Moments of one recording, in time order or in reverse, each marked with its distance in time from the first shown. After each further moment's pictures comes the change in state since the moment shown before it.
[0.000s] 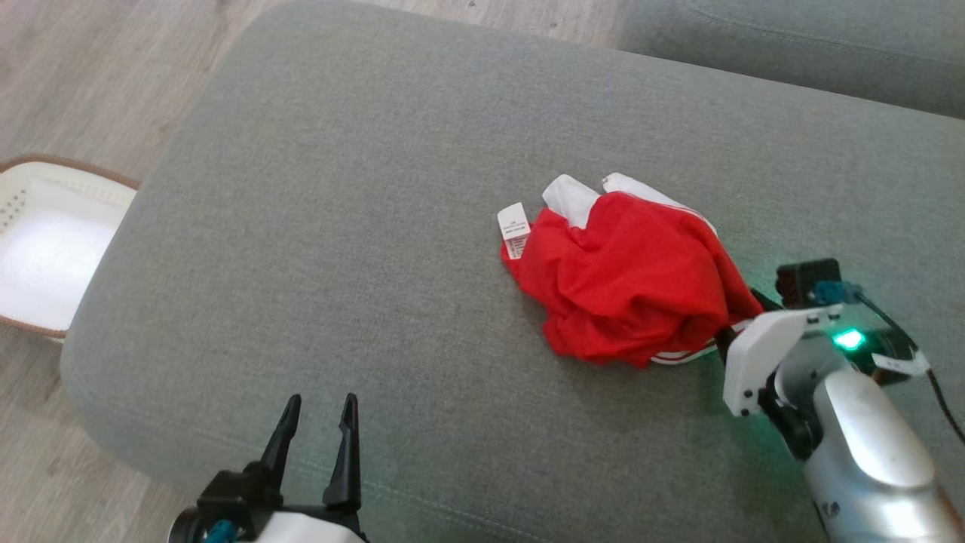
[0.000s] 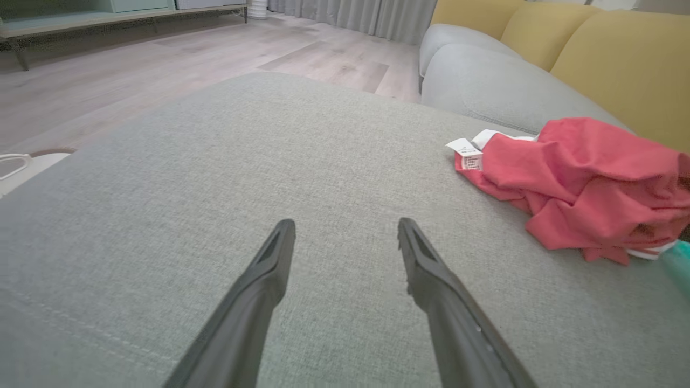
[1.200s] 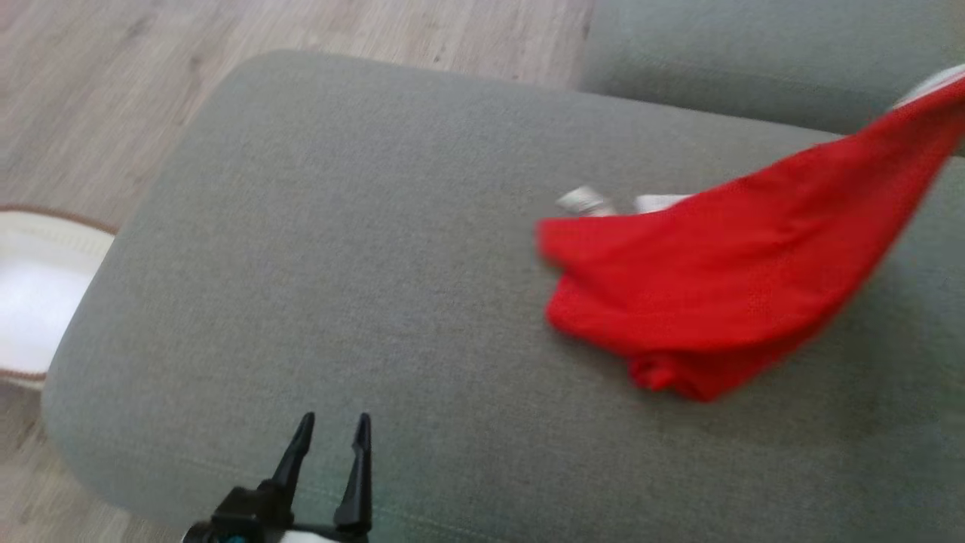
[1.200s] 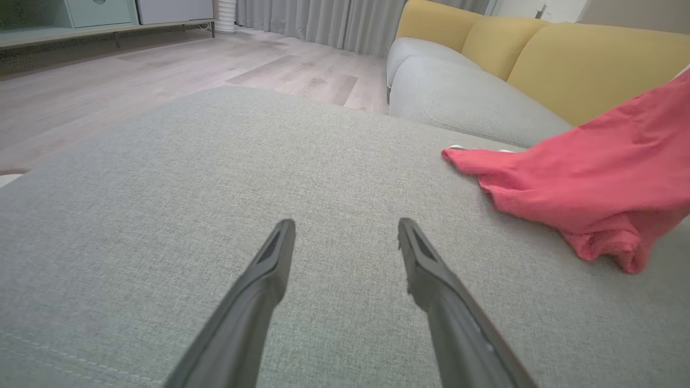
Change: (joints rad) left arm 0.036 0.001 -0.016 0.002 0.019 -0.012 0.000; right arm -0.269 -0.360 -0.047 -0.135 -0.055 0.000 0.066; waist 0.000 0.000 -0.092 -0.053
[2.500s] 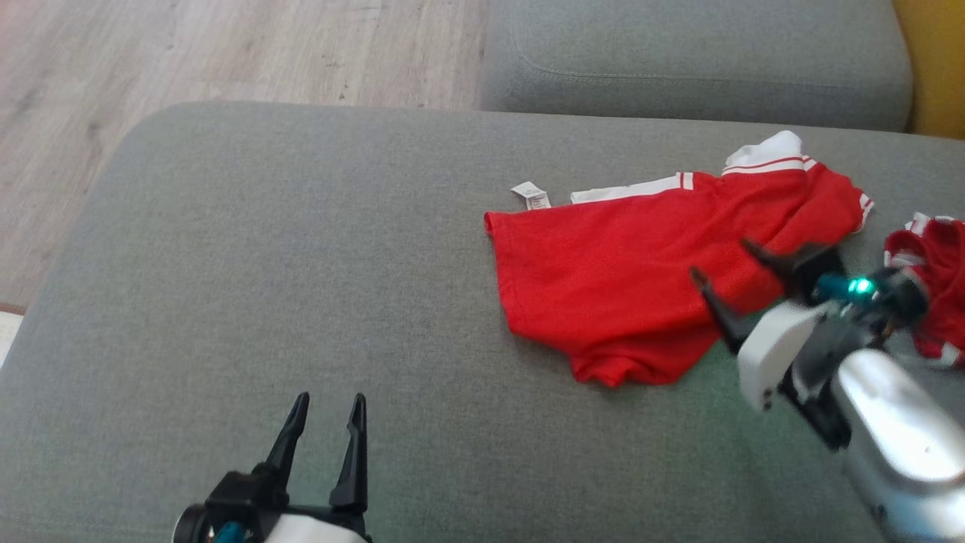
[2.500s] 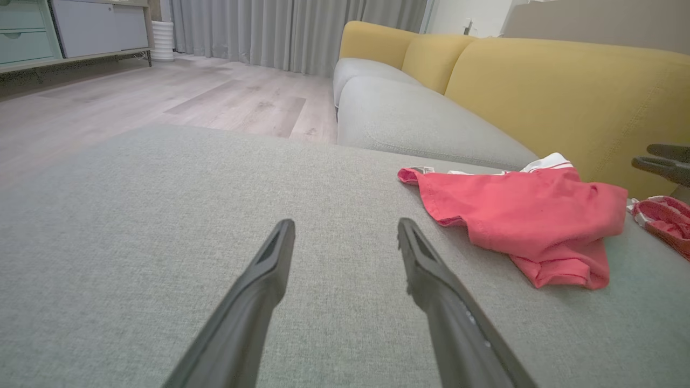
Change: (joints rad) left arm -0.044 -0.008 0.006 0.004 0.014 0.004 0.000; right arm 0.207 0.121 0.400 -0.003 0.164 0.000 -0.264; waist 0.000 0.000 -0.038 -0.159
